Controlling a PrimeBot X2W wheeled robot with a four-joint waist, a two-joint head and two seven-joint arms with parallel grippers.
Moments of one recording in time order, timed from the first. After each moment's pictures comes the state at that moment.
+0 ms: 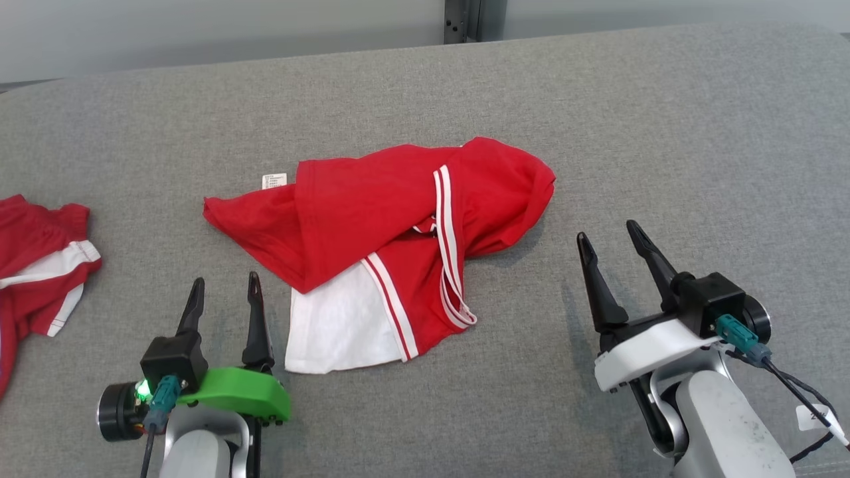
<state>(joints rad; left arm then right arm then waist) -0.19 0.05 -0.10 0.35 -0.20 0.05 -0.26 -0.24 -0.08 0.15 0.27 0.16 0.13 -0.26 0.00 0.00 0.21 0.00</state>
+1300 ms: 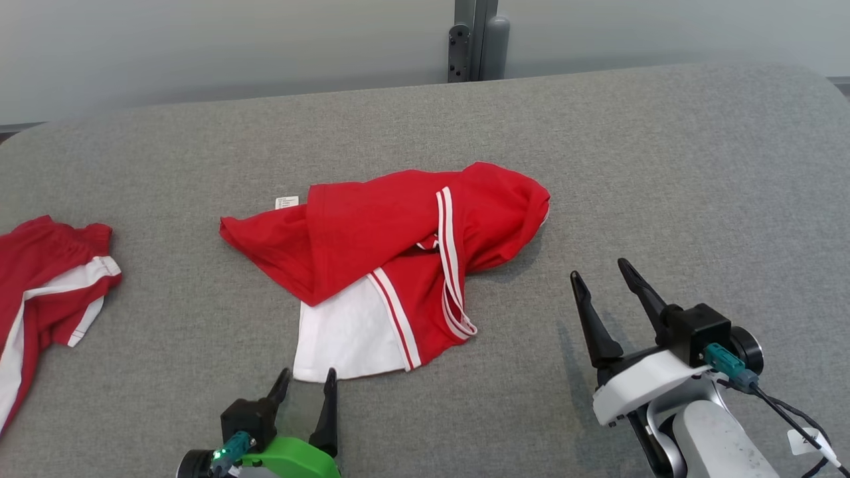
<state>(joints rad) -0.10 0.05 -0.28 0.54 -0.31 -0.02 -0.26 -0.18 -0.09 0.18 0.30 0.16 0.13 -0.26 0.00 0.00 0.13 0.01</state>
